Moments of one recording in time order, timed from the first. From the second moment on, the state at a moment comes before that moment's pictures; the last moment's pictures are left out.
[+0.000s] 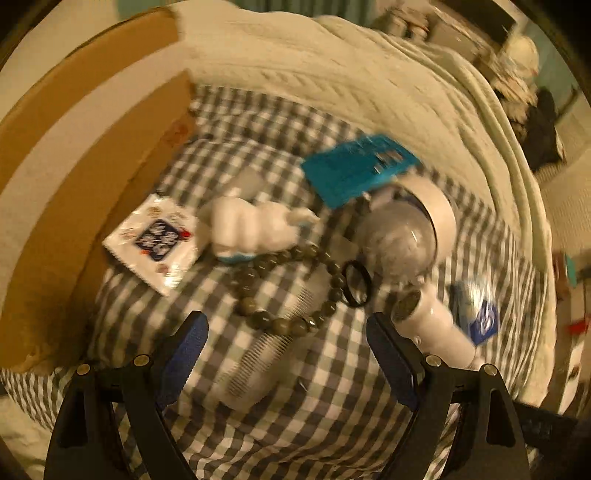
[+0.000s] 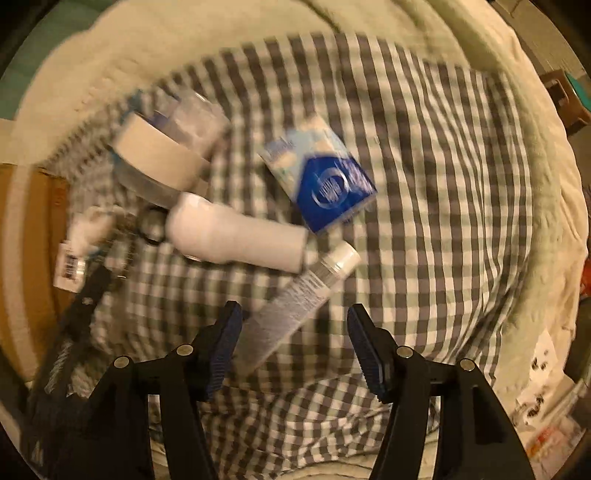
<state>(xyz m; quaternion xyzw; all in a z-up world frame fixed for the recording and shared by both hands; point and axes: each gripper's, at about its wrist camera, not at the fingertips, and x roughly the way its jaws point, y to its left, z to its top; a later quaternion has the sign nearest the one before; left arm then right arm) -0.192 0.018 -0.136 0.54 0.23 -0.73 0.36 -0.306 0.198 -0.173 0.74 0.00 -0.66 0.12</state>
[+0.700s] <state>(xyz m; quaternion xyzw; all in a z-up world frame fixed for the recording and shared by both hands) -0.196 0.045 -0.154 0.59 0.12 -0.72 0.35 -0.305 0.191 -0.204 0.75 0.02 -0.65 0.12</state>
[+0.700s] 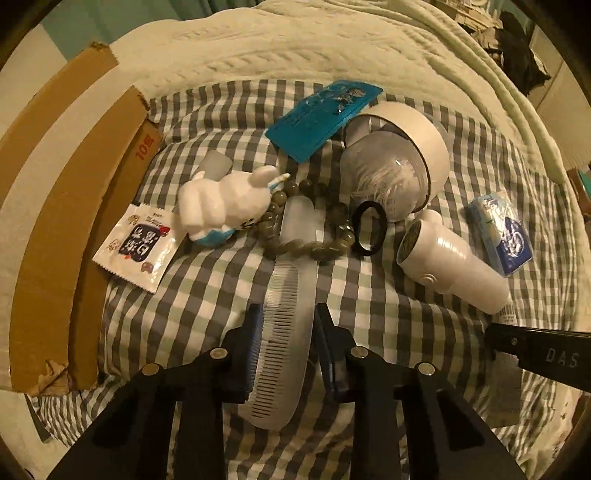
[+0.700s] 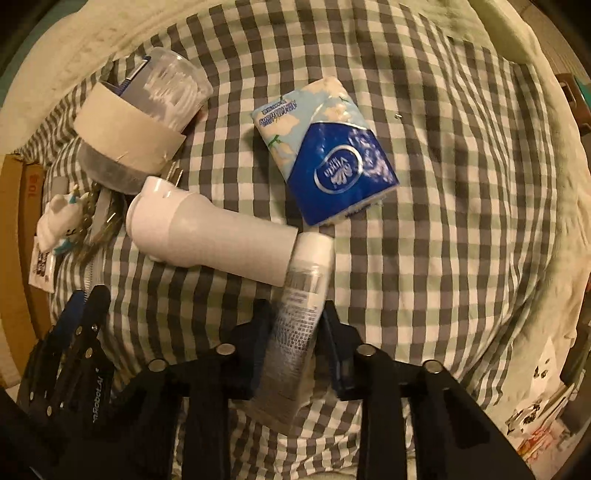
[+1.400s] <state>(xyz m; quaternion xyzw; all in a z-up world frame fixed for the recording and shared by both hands) -0.146 0.060 -0.078 0.54 0.18 -0.75 0.33 -0.265 0.212 -0.104 0.69 -0.06 -0.70 0.15</state>
